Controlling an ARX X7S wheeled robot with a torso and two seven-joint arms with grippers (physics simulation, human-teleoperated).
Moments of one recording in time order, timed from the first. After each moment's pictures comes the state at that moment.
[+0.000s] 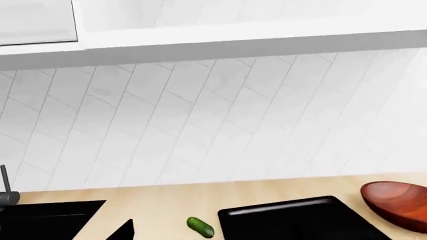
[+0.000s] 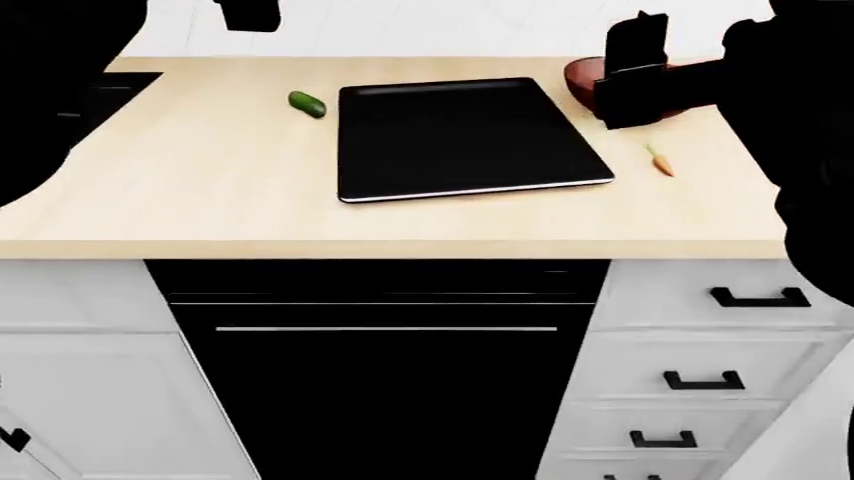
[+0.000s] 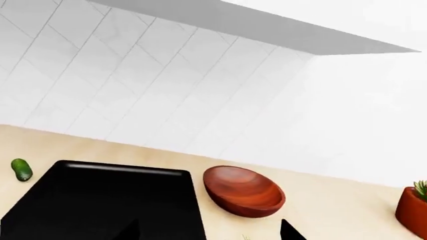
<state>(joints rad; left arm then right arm) -1.53 -0.56 0.35 0.23 -1.59 -1.16 -1.11 1.39 0.52 -0.15 -0.35 1.60 1.48 1.22</state>
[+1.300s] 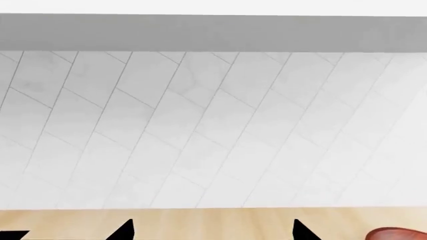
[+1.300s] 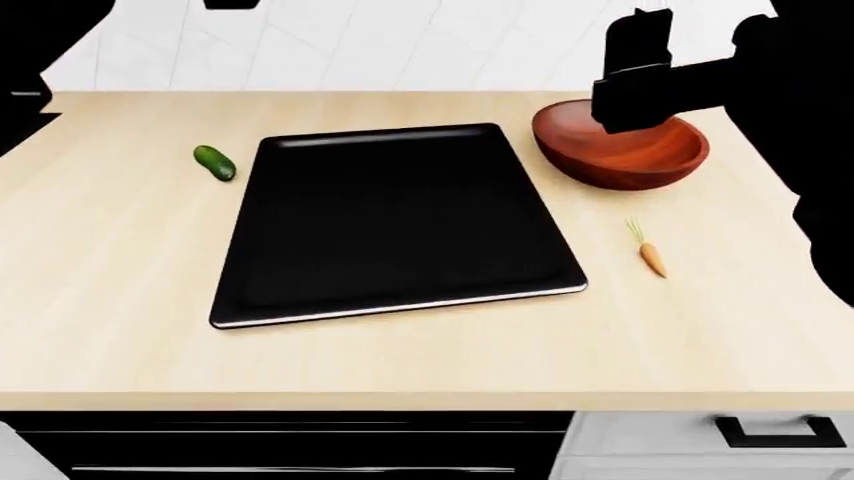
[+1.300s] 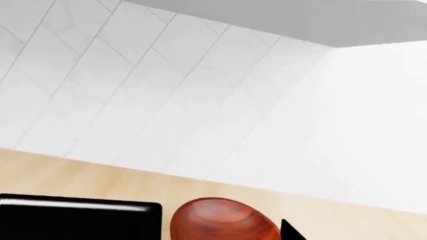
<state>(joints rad) -1.58 -0.59 0.37 0.19 -1.69 -1.12 -1.14 1.44 0.61 -0.27 -0.36 1.81 1.34 1.33</state>
